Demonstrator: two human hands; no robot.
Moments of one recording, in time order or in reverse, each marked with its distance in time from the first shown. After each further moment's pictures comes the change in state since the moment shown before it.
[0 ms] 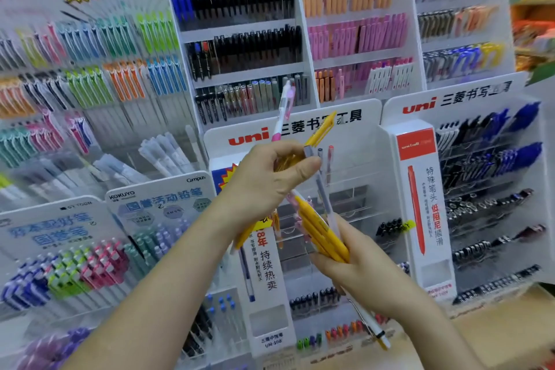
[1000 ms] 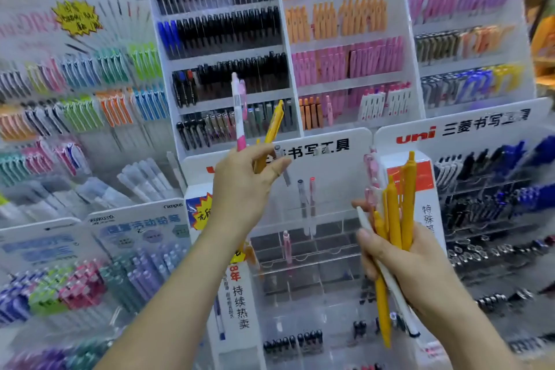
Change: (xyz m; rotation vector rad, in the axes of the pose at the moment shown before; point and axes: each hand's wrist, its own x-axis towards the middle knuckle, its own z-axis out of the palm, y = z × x) left_hand 0.055 -0.006 0.031 0.296 0.550 -0.036; right_hand 0.011 0.011 -0.097 0.440 0.230 -0.018
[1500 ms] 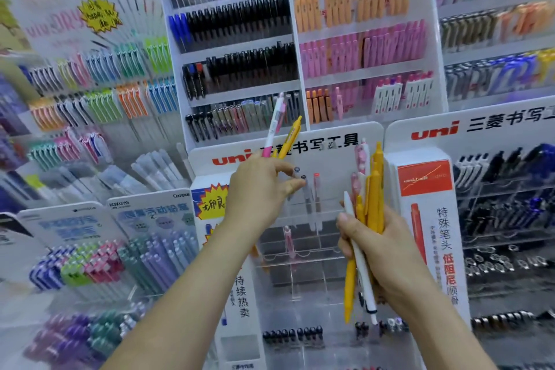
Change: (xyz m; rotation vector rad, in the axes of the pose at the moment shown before) left_hand -0.005 0.006 0.023 0.479 -0.124 -0.114; right_hand 0.029 0.009 0.010 0.112 -0.054 0.061
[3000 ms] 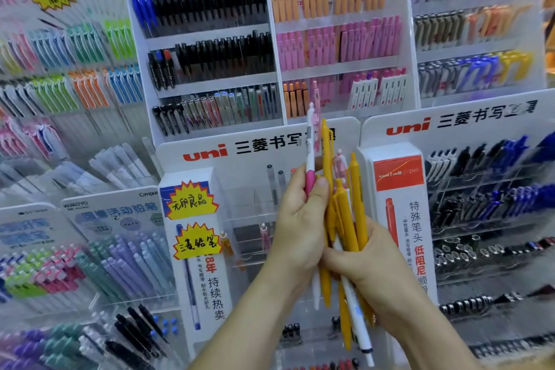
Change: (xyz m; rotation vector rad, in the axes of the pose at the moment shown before) left_hand -0.056 0.062 0.048 -1.335 -0.166 -0.194; right_hand -0.017 -0.004 -0.006 -0.065 -0.059 0.027
